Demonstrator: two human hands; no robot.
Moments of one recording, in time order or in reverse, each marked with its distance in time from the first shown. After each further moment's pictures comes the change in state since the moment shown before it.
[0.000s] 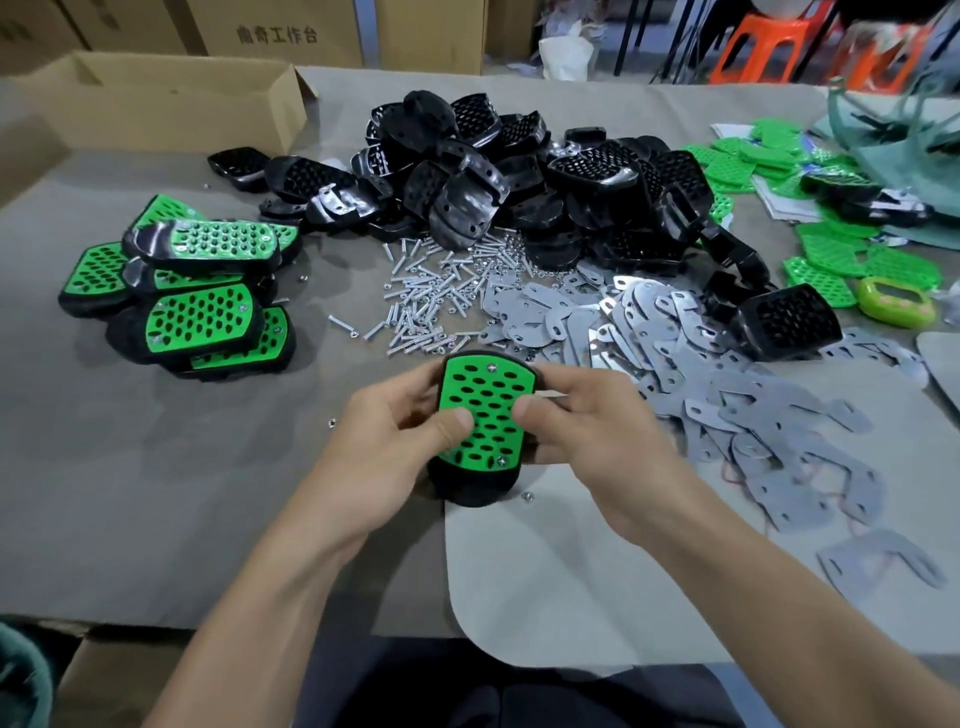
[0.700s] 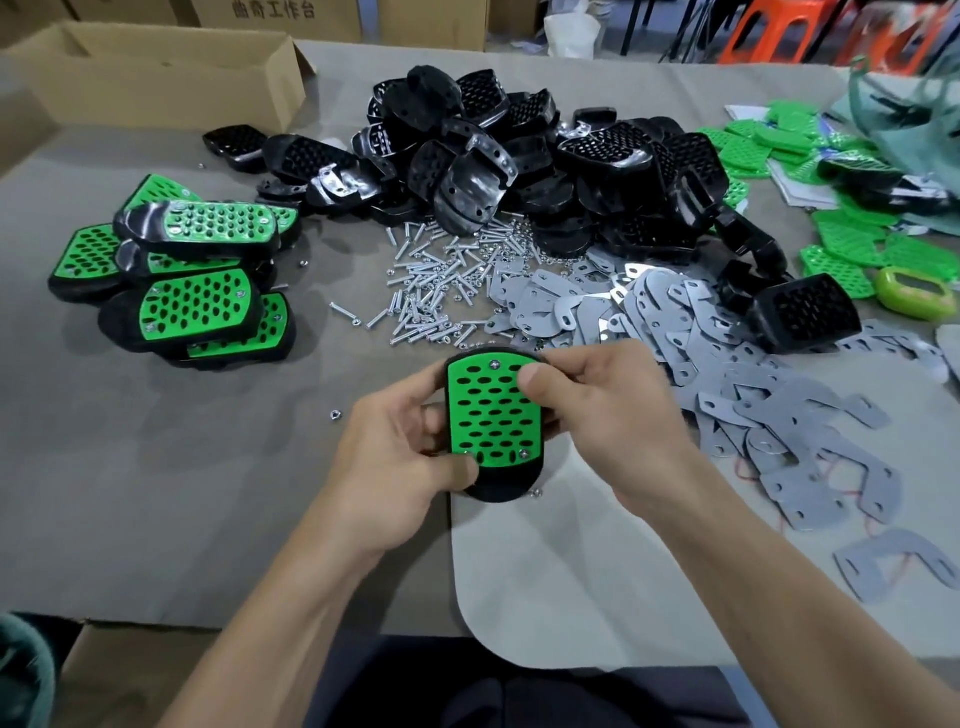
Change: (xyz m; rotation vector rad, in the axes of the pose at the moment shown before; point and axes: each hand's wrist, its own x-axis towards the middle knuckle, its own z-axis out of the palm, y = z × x) left_hand -0.006 -0.015 0.002 0.072 -0.053 0.009; right_hand 0.012 -0.003 -0.002 -0.287 0.110 -0.093
